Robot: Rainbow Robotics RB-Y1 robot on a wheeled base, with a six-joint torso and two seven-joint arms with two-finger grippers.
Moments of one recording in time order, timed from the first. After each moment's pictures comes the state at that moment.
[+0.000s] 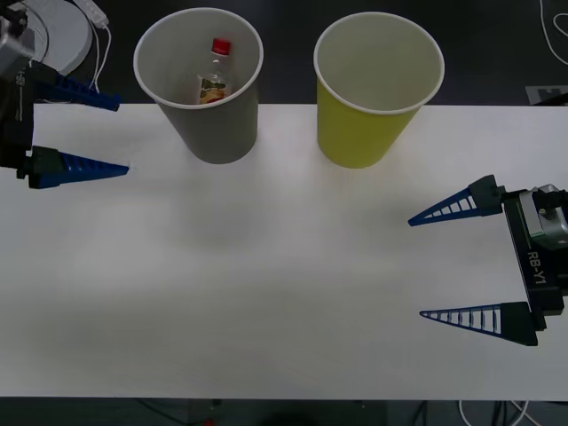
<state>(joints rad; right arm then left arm) 0.07 -1.08 -0.12 -2.14 1.17 -1.21 -0.28 -0.42 1.09 0.07 -1.66 -1.29 -1.37 0.50</state>
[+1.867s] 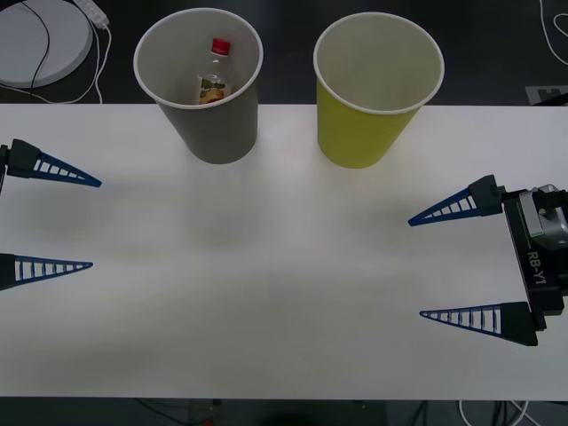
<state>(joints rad) 0.07 -1.08 -0.12 -2.14 1.17 -1.21 -0.28 -0.09 1.03 0.26 -1.74 -1.22 -1.50 0.10</state>
